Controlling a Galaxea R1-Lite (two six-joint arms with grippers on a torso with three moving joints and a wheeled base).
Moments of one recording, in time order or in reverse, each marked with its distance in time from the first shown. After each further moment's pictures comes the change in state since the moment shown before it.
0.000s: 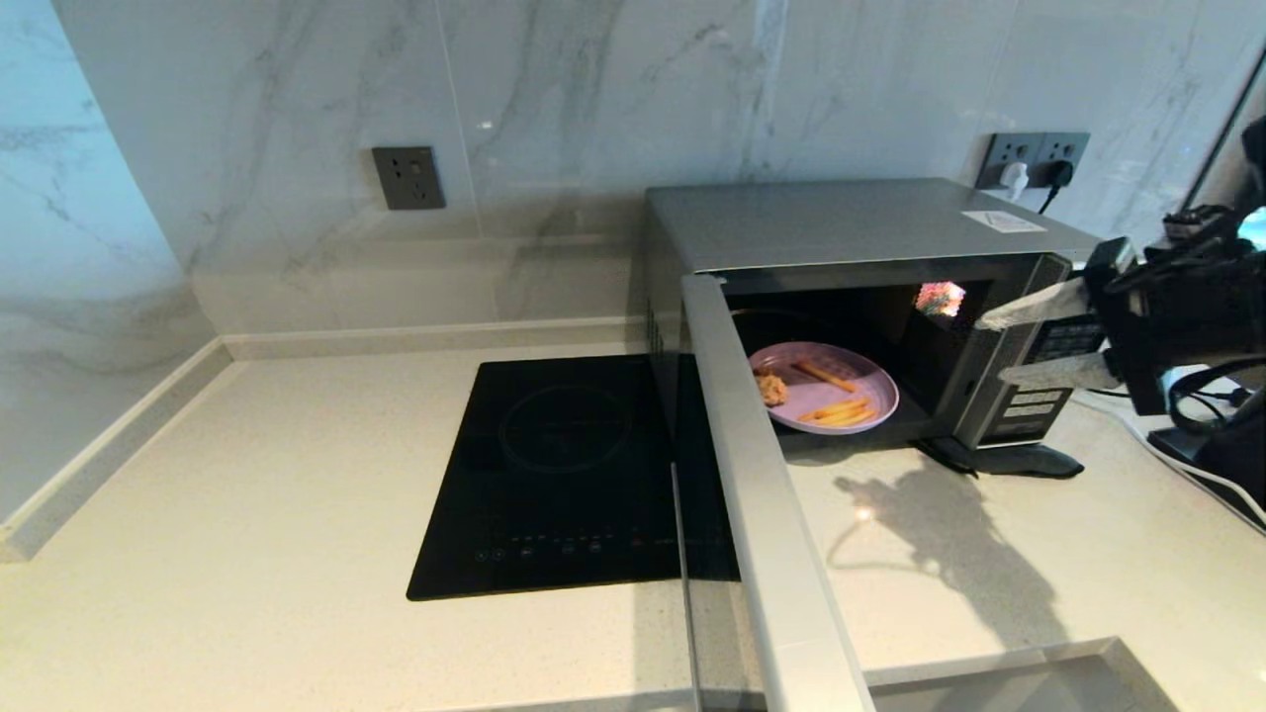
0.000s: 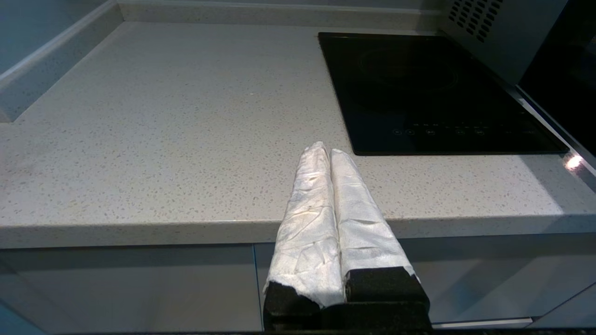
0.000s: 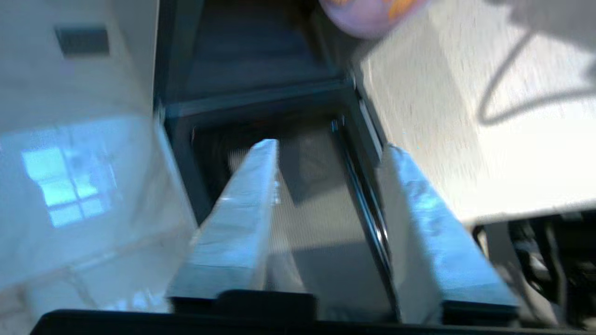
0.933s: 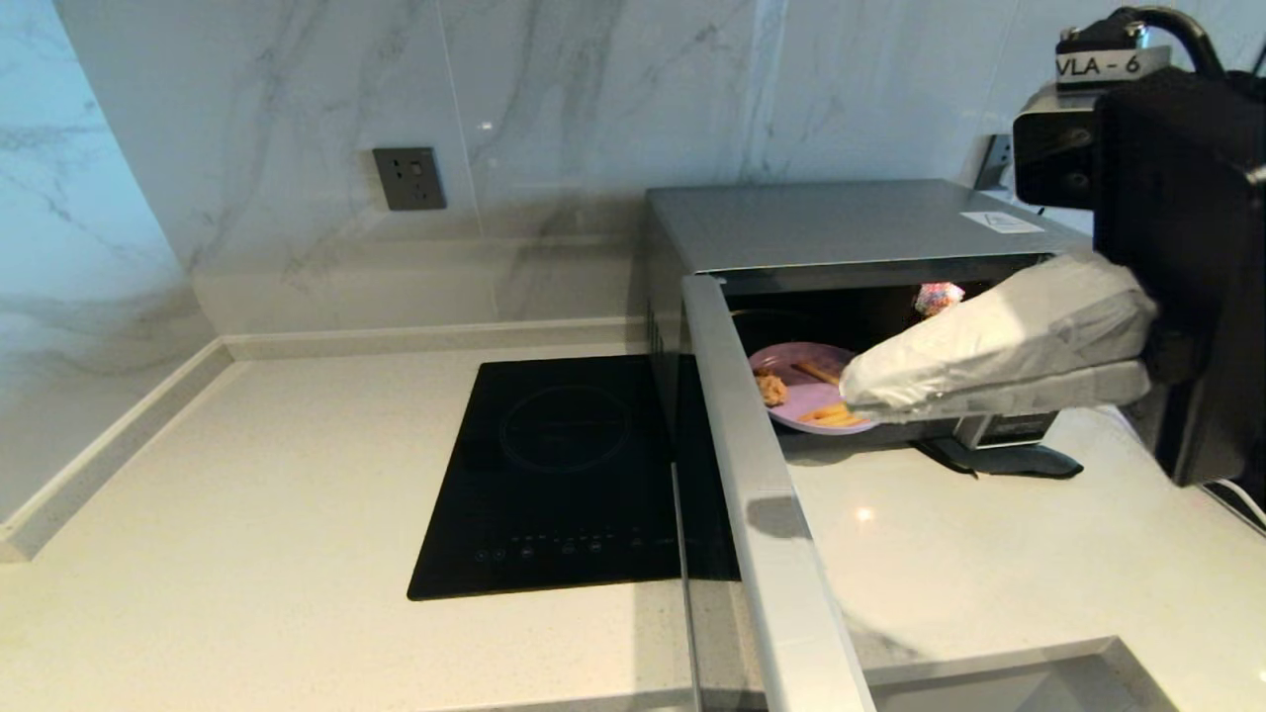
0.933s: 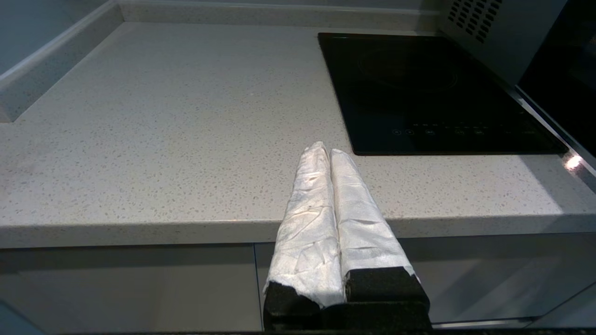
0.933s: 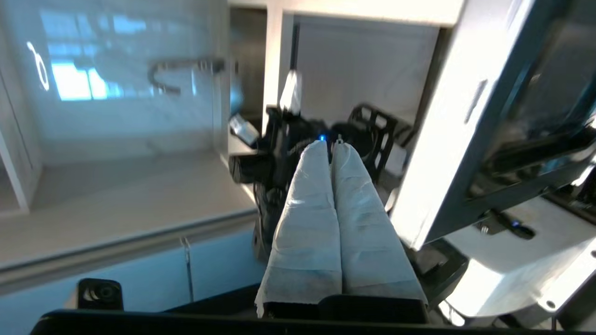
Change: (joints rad) left arm 0.000 0.000 0.000 0.000 0.000 0.000; right arm 0.751 -0.071 -0.314 0.270 -0.009 0.011
